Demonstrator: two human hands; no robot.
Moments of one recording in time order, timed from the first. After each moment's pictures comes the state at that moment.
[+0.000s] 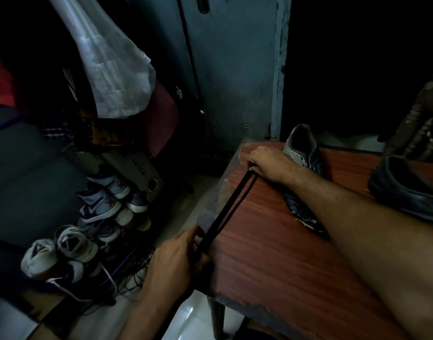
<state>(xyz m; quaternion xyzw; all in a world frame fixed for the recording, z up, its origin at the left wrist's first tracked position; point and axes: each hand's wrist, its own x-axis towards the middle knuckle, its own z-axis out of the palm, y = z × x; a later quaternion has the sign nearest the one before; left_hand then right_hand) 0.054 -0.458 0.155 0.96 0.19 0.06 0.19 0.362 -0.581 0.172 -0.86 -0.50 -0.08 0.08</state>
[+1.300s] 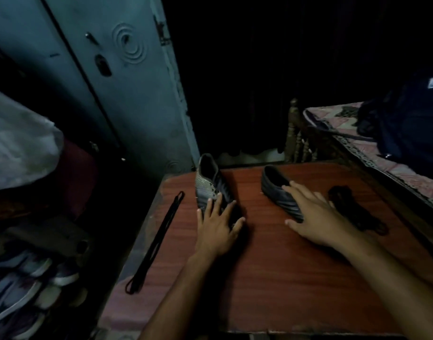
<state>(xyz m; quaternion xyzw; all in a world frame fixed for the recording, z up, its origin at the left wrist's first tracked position) 0.228 -0.610 0.132 0.99 -0.04 0.02 0.15 0.228 -0.864 0.185 -0.98 -0.10 0.03 0.16</state>
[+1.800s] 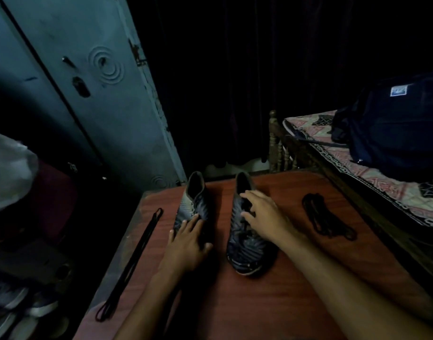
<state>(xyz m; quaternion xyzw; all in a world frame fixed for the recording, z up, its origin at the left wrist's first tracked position) 0.220 -0.605 0.154 0.99 -0.04 -0.05 0.09 0.254 -0.836 0.186 -0.93 -0.15 -0.06 0.34</state>
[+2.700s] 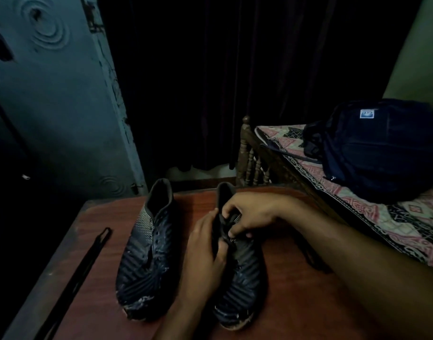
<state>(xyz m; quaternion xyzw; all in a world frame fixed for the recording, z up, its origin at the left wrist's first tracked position) 0.285 -0.691 0.115 0.86 -0.13 0.16 0.46 0.355 -0.849 0.229 -0.93 -0.24 0.22 0.17</state>
